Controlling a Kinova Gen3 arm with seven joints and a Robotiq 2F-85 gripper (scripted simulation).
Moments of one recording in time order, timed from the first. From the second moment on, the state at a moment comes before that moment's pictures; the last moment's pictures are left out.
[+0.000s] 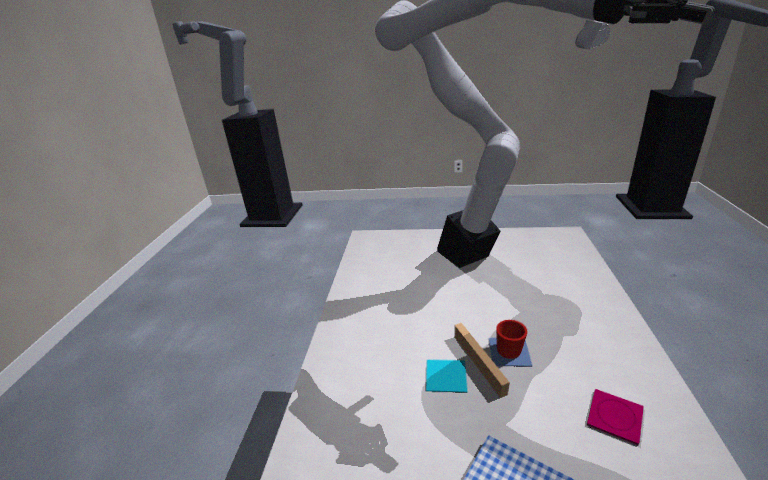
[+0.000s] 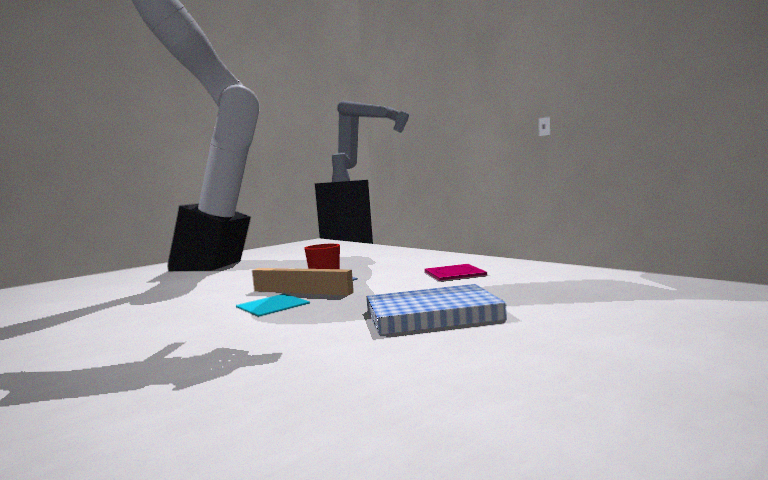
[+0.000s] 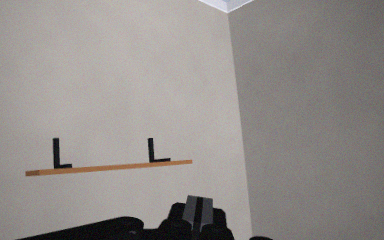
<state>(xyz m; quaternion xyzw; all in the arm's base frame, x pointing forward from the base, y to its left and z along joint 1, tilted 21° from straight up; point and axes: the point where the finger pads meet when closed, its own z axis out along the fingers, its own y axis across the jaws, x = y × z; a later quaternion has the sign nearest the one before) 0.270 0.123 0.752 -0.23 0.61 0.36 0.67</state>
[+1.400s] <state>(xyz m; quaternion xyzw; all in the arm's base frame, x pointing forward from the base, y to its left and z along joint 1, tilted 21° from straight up) 0.335 0.089 0.682 -0.12 0.69 0.40 0.59</state>
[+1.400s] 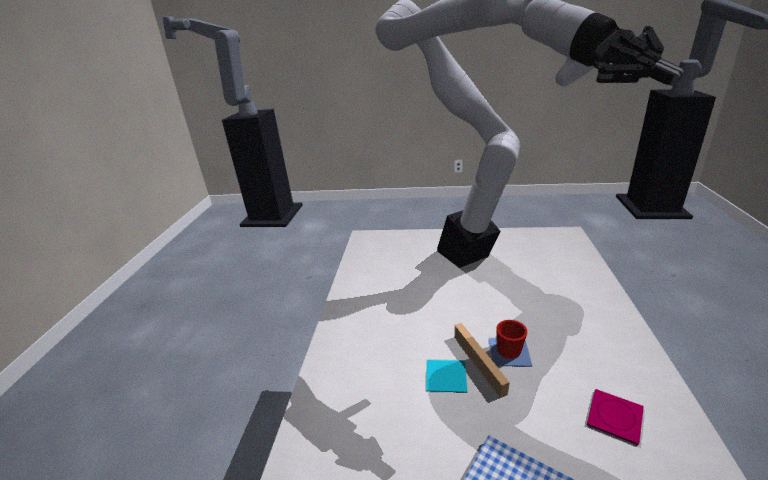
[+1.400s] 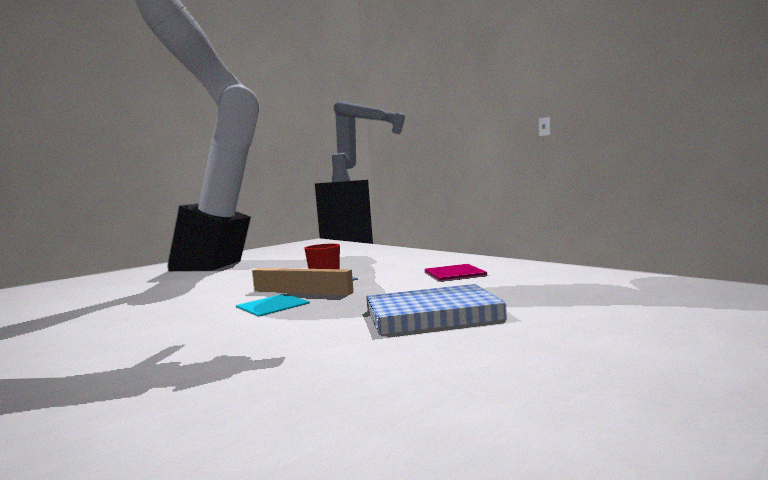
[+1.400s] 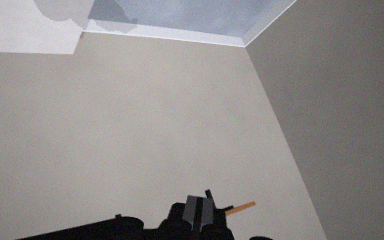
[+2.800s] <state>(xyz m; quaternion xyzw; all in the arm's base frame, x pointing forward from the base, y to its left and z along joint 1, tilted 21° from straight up) 0.384 0.069 0.610 -0.02 0.75 0.42 0.51</state>
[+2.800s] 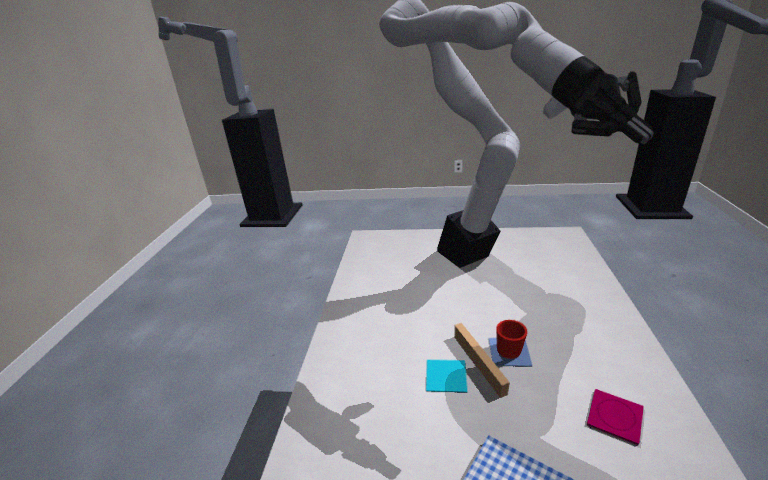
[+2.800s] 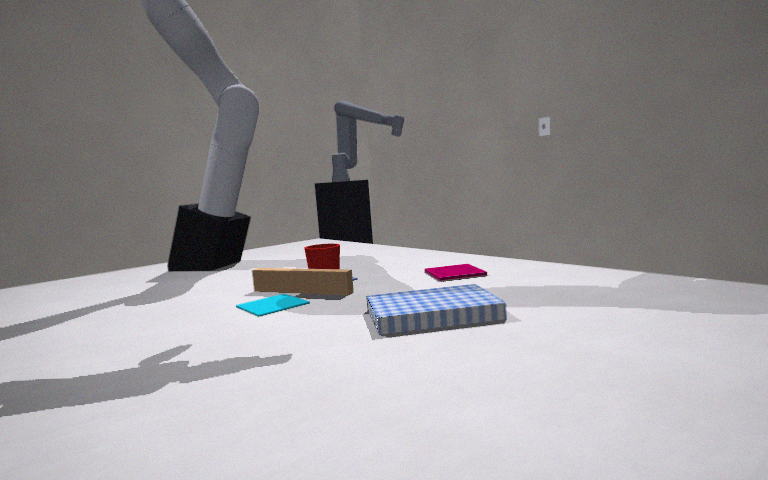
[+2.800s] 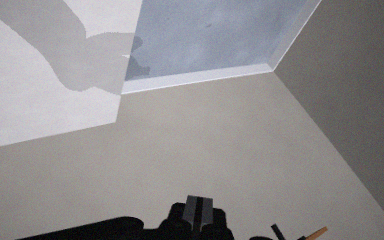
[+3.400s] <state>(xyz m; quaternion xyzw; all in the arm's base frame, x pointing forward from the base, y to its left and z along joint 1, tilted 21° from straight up) 0.401 0.063 0.575 0.03 0.77 0.43 0.47</state>
